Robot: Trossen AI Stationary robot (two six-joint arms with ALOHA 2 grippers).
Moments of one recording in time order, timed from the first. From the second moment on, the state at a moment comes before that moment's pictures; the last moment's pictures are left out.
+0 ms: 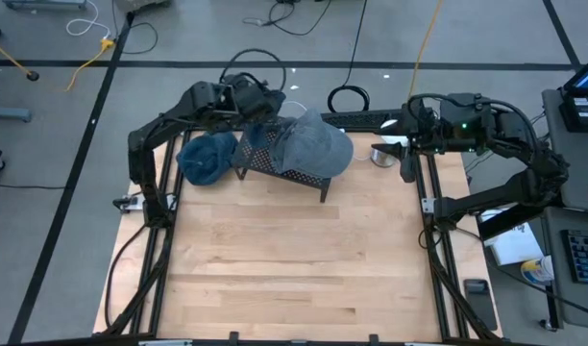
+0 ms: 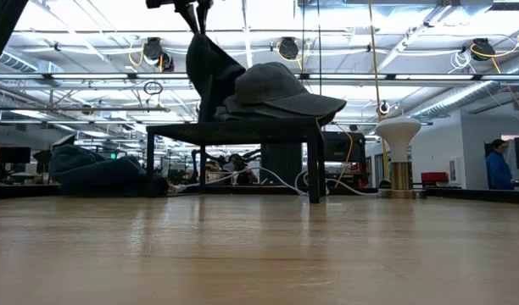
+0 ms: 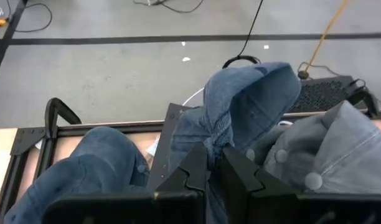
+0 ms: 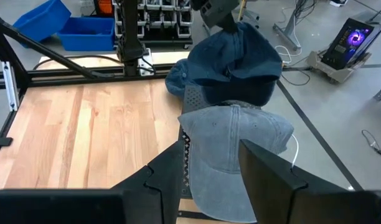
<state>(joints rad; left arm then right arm) 0.31 1.82 2.29 -1.56 -0.68 -1.06 -0.15 1.14 1.75 -1.05 0.10 -0.04</state>
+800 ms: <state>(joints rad) 0.32 1.87 2.29 -1.57 -0.67 -1.05 -0.15 1.14 1.75 -1.16 0.10 -0.01</state>
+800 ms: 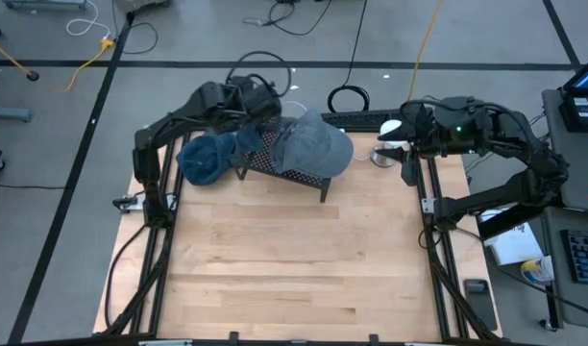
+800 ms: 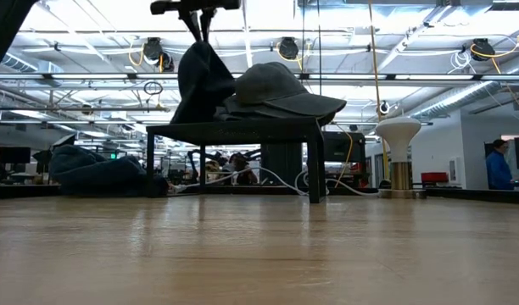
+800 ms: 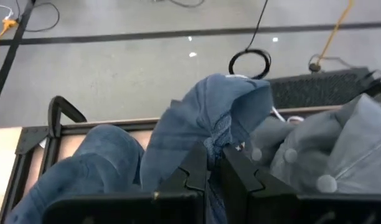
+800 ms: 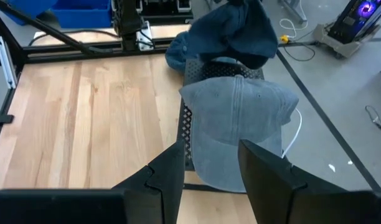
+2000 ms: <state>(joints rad) 0.29 2.09 2.29 -1.46 -0.48 -1.13 -0.15 1.14 1.75 -1.15 0.10 -0.05</state>
